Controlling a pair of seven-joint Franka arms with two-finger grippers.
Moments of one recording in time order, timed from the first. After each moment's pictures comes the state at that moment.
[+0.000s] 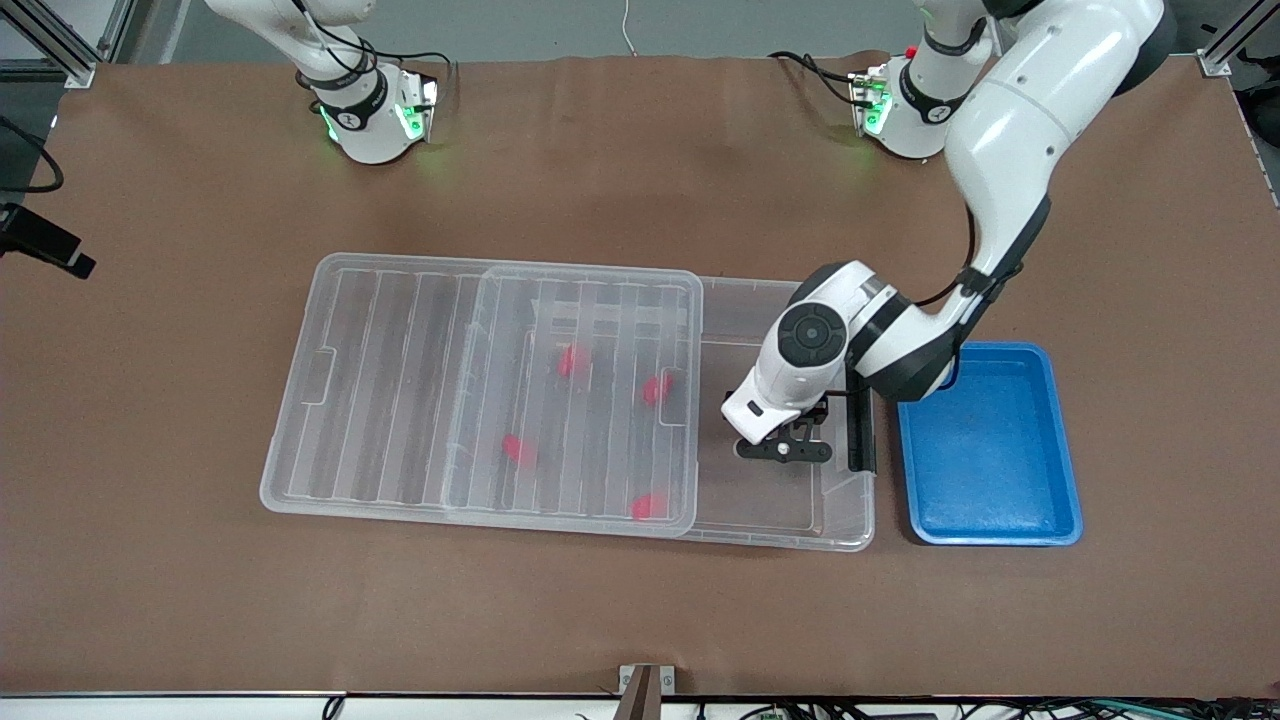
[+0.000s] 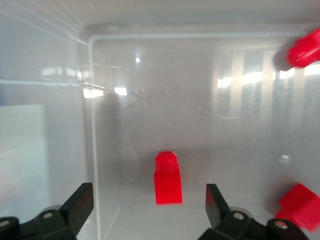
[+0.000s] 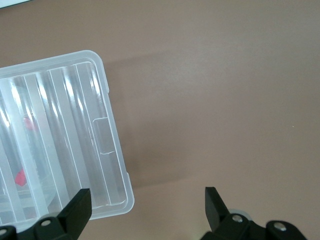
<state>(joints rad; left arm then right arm) -0.04 0.71 -0.65 -1.52 0.53 2.07 -0.75 -0.06 0.02 -0.04 -1.46 -0.01 1.48 0.15</state>
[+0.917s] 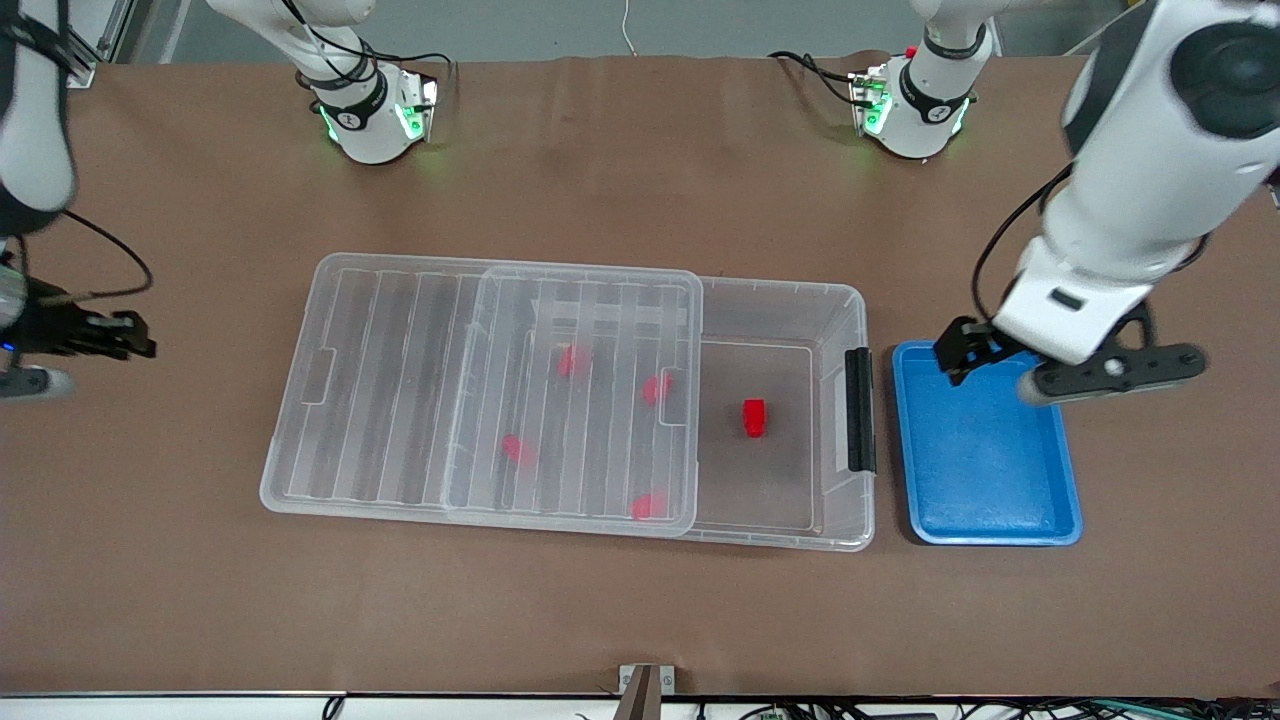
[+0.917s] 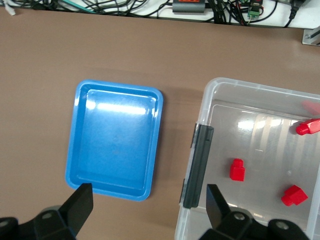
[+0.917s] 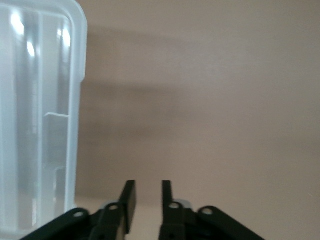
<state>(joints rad) 0.23 0.30 -0.66 -1.29 0.32 1.63 -0.51 -0.08 0.20 -0.05 -1.73 0.01 1.82 -0.25</state>
